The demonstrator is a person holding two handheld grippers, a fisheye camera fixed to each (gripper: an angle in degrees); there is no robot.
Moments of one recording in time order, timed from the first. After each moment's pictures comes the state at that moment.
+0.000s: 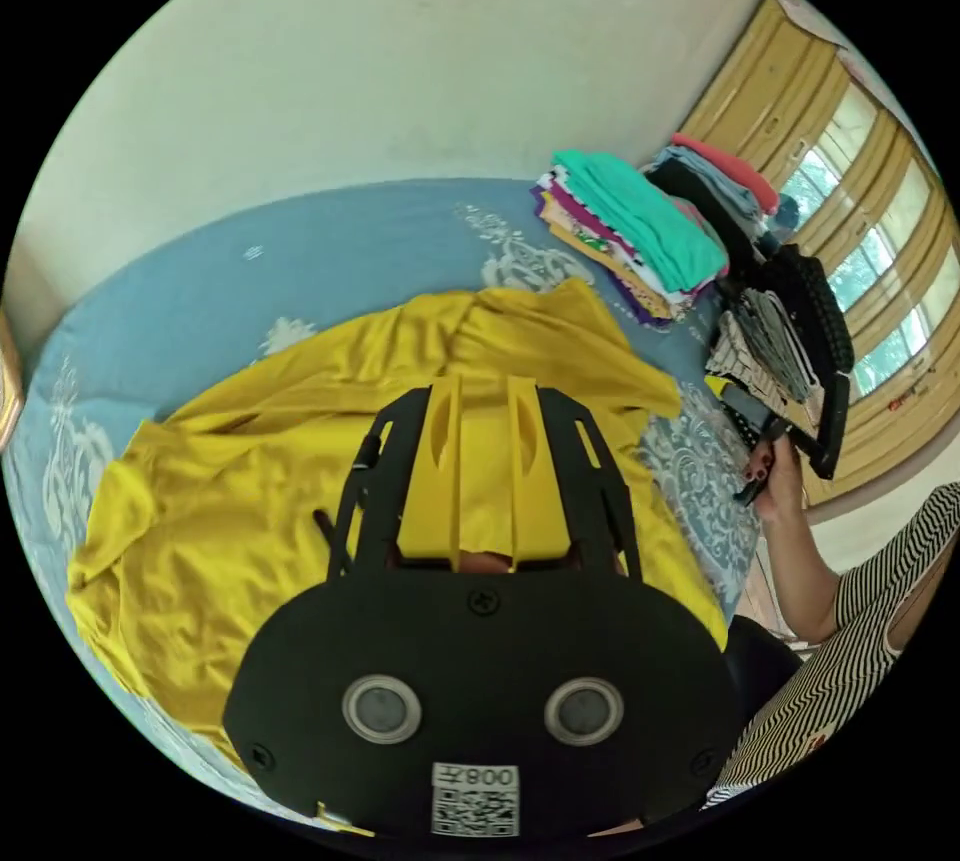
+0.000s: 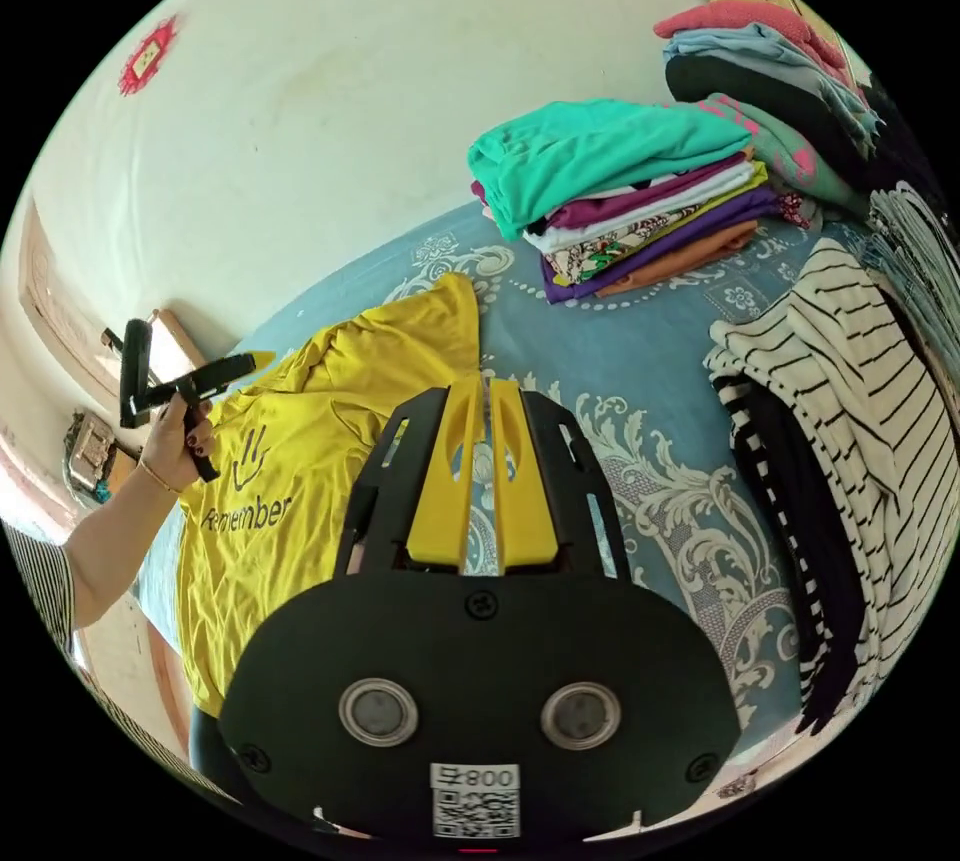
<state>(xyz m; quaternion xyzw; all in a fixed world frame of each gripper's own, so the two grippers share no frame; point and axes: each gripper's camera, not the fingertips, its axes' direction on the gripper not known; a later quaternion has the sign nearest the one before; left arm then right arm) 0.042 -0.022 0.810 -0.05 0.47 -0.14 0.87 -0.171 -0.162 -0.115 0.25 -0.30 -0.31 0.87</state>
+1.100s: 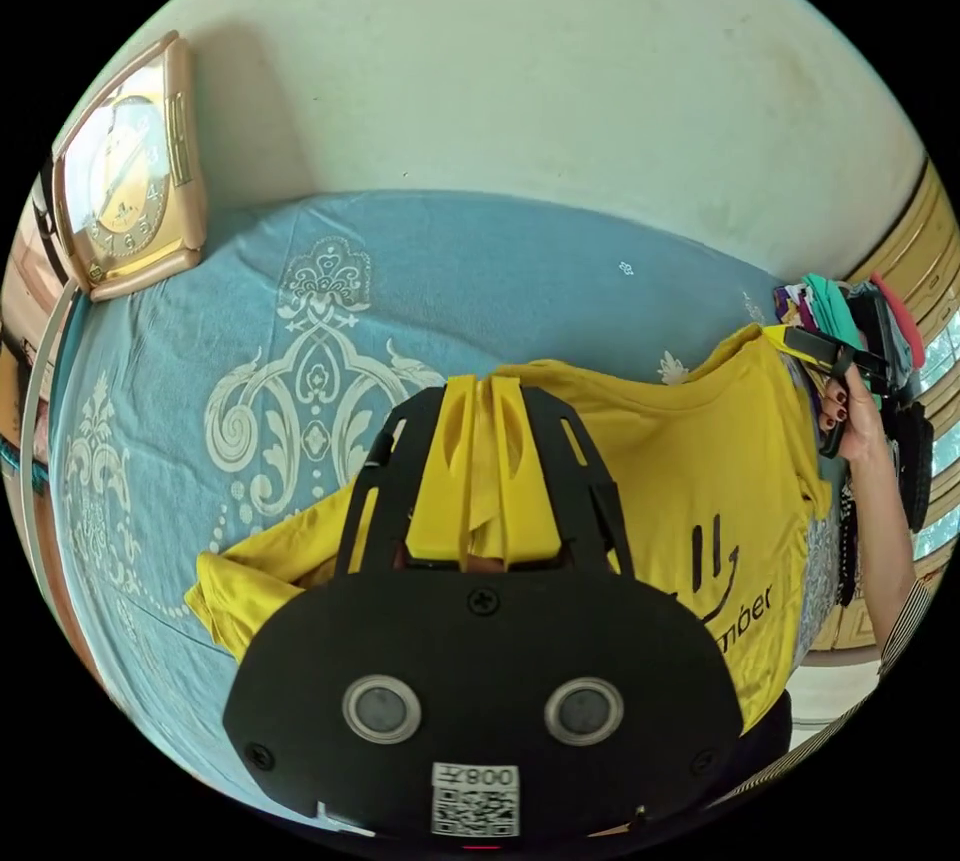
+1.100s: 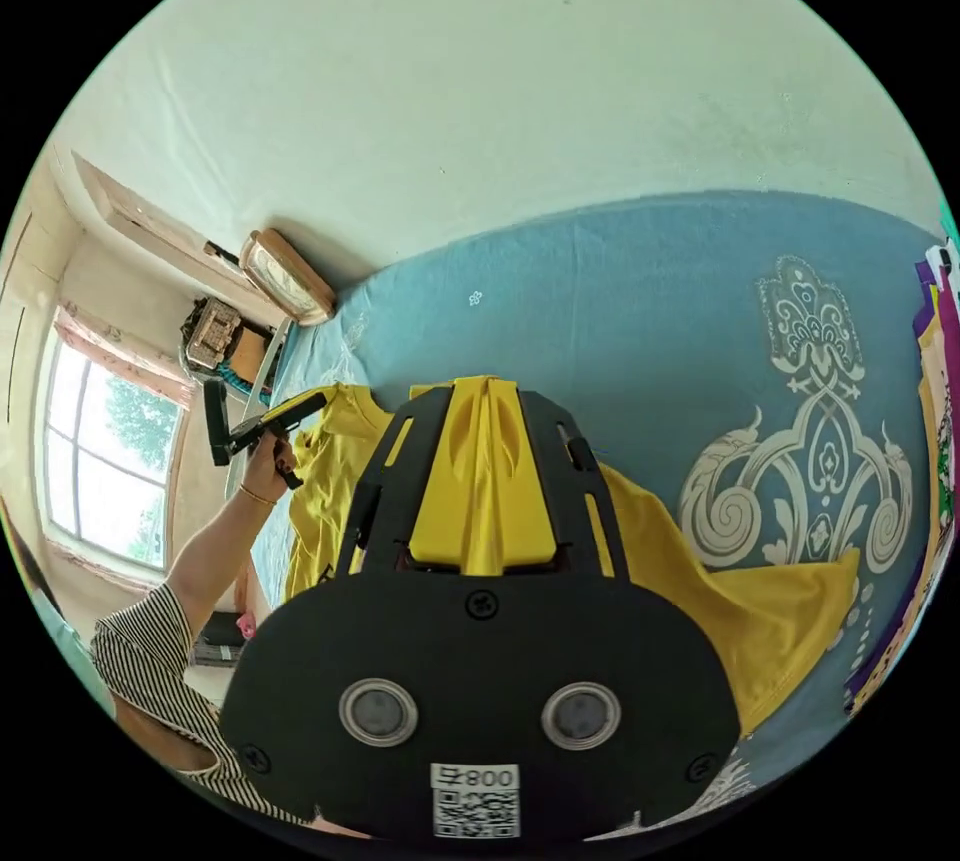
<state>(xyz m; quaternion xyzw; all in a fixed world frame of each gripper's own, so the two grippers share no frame) -0.231 0.097 0.930 -0.12 0.33 -0.26 0.90 -0.683 -0.244 -0.063 0.00 -0.36 -0.49 0.80</state>
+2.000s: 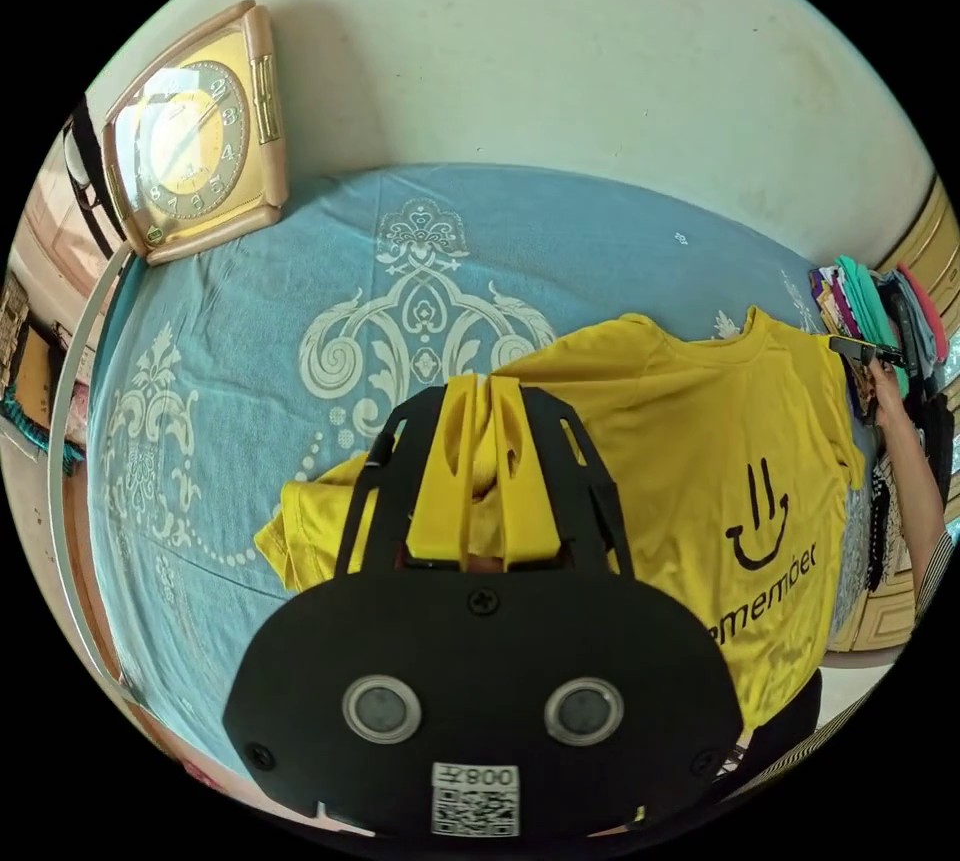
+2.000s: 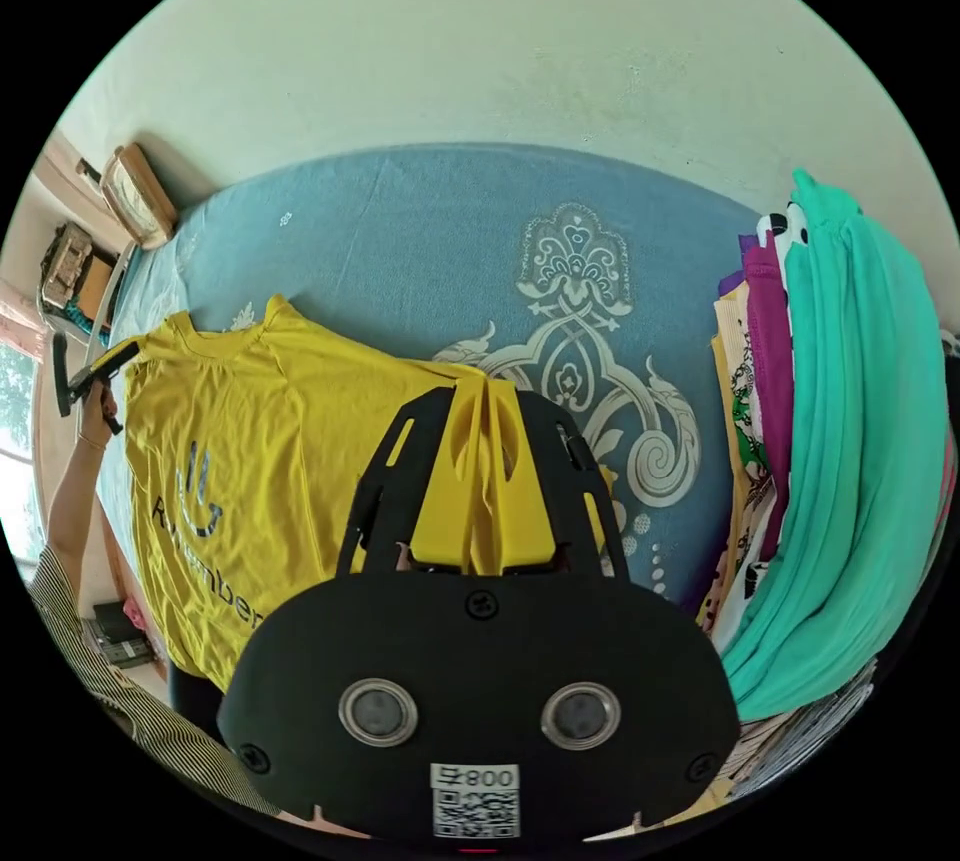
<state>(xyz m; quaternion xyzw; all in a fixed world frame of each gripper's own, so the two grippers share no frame) -0.385 0.221 0.886 -0.14 0.29 -0.26 0.91 -0.689 -0.286 -0.028 0.08 -0.13 -0.53 0.84</state>
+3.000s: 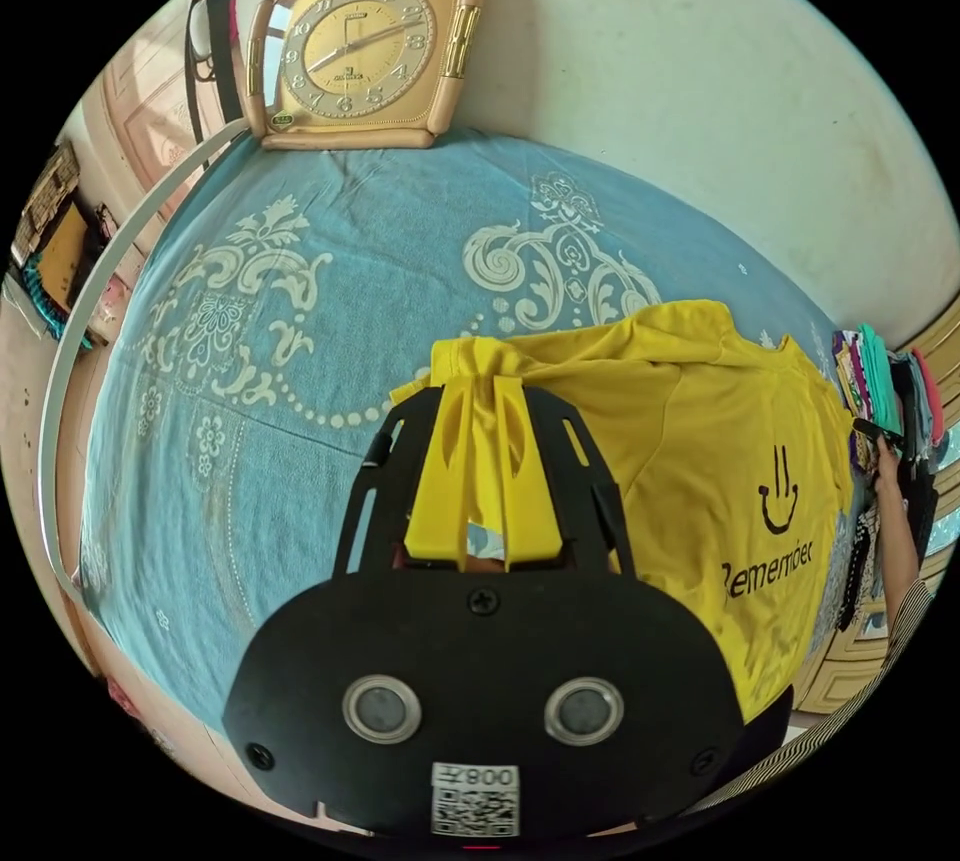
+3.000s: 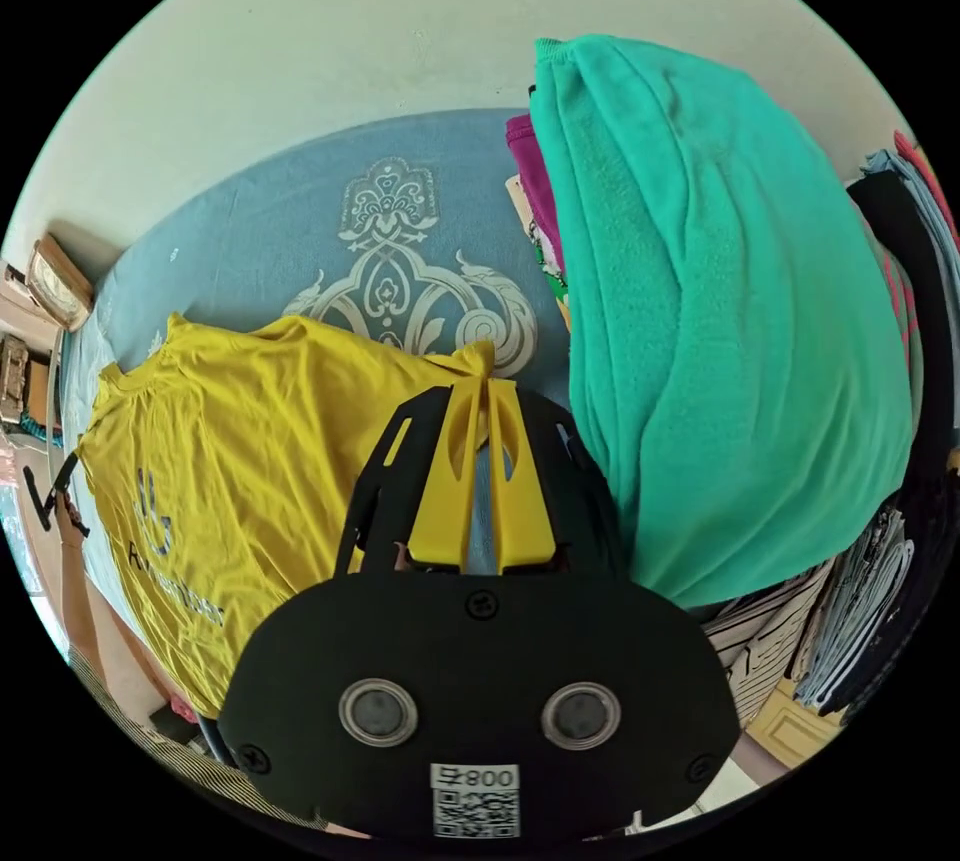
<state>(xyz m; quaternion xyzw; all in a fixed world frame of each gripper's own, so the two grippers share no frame) -0.531 0.382 0.832 -0.17 0.26 -0.36 0.88 -0.592 -0.315 -0.081 0.10 -0.04 -0.40 0.91</state>
